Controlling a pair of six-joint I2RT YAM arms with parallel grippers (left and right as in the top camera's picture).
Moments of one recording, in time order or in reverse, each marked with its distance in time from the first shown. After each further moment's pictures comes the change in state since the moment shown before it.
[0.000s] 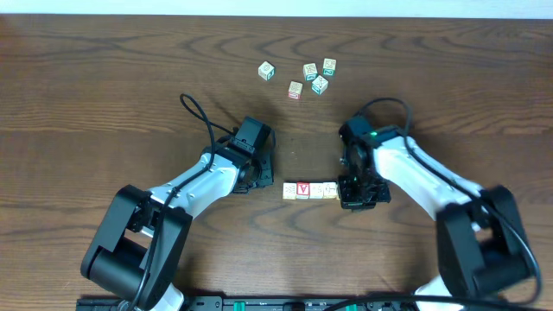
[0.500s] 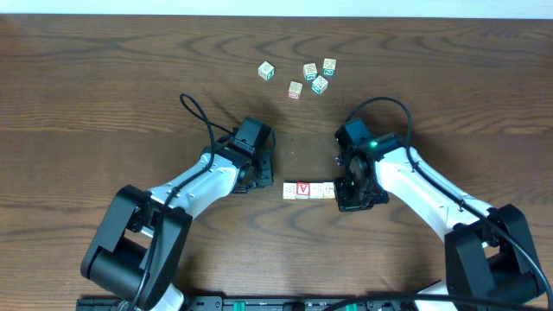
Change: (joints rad) left arm 0.000 -0.001 0.000 -0.001 -0.001 0.000; right arm 0.050 -0.065 -0.056 0.074 0.025 0.000
